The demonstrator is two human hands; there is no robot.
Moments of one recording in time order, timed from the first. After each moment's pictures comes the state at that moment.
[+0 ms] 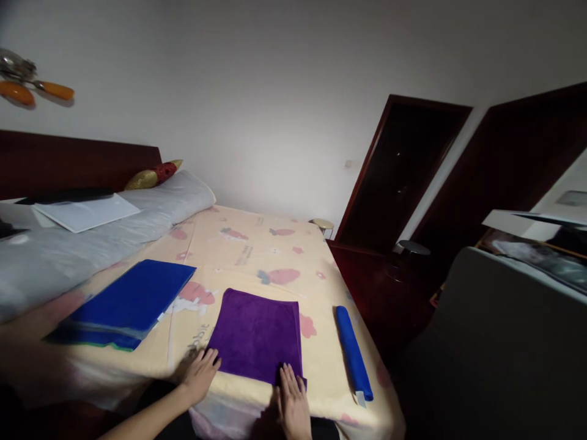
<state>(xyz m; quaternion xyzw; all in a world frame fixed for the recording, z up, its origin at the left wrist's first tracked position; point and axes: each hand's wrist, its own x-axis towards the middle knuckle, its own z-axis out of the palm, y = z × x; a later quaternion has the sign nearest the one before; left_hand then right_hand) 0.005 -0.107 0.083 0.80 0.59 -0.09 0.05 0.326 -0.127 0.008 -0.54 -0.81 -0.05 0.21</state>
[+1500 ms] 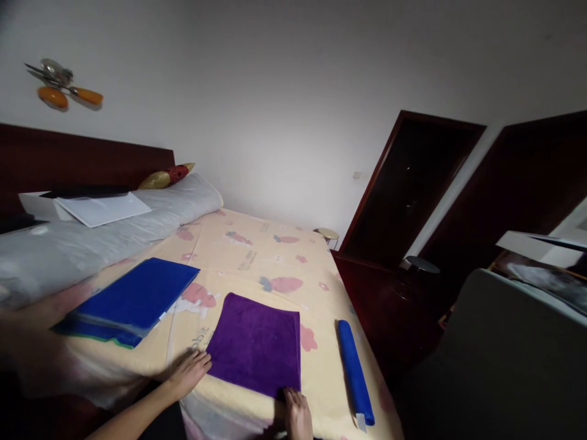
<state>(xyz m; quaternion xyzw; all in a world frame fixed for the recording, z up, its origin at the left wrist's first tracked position) -0.030 -0.093 0.070 0.82 0.56 0.01 0.07 0.353 -0.107 0.011 -0.58 -0.80 0.01 0.16</state>
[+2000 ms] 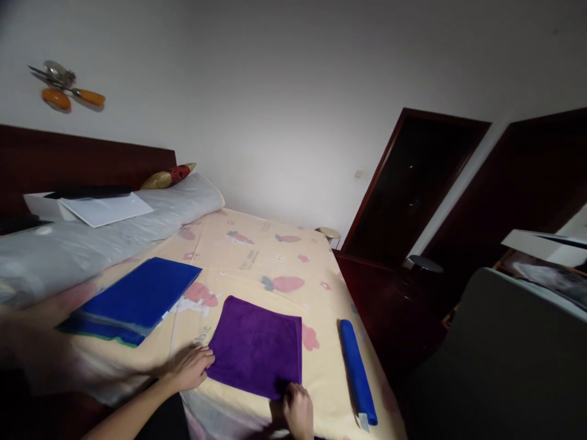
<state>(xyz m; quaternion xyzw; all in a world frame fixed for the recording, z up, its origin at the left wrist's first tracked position) -0.037 -0.090 0.093 0.83 0.55 0.06 0.11 0.327 -0.105 0.042 -0.64 -0.74 0.00 0.18</state>
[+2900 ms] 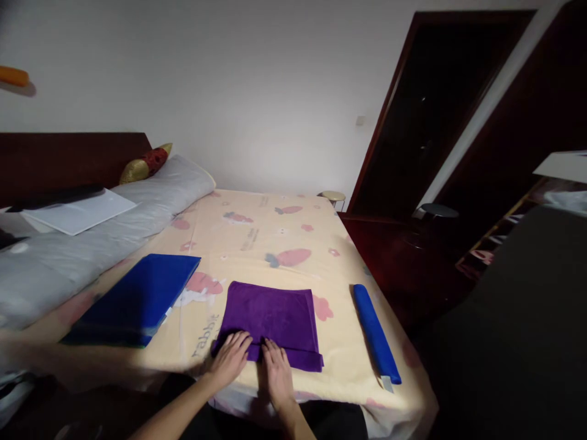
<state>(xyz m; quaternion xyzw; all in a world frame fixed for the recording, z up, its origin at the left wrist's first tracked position) 0.033 -0.080 0.067 0.82 0.56 0.08 0.03 0.232 -0.094 0.011 -0.51 -0.82 -0.01 0.27</state>
